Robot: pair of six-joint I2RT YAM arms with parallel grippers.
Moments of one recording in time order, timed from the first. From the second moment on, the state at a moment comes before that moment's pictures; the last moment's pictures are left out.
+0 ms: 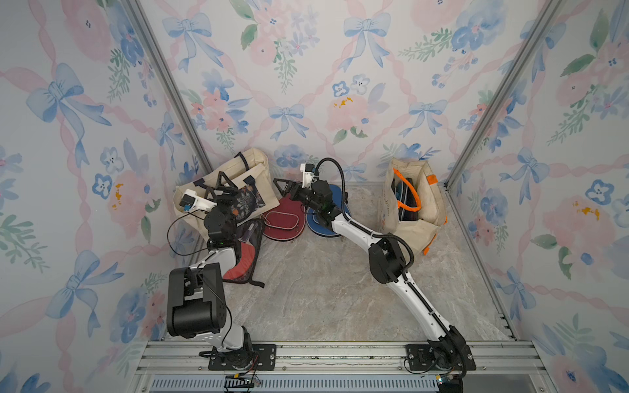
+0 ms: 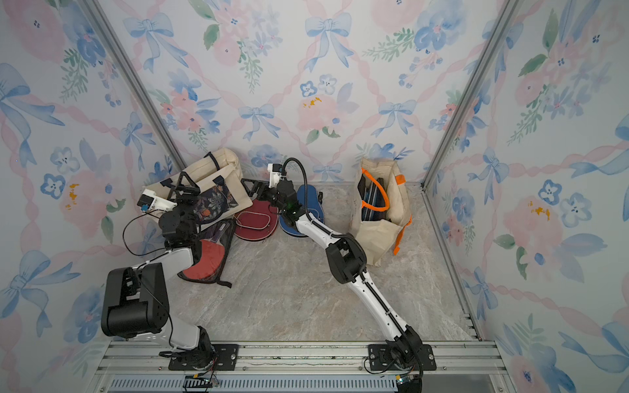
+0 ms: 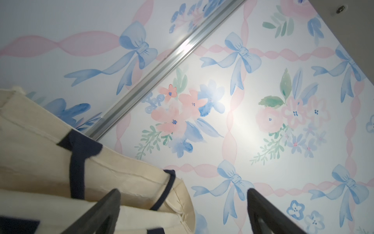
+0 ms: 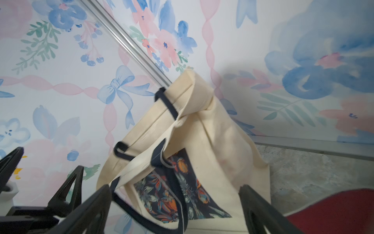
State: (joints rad) left arm 0.16 1.55 0.78 1.13 -0.15 -0.80; right arm 0.71 2.90 2.63 0.41 -0.28 0.80
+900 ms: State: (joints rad) left arm -0.42 1.27 0.81 0.78 -0.11 -0.21; right arm 0.57 1.55 1.36 0.09 0.13 0.33
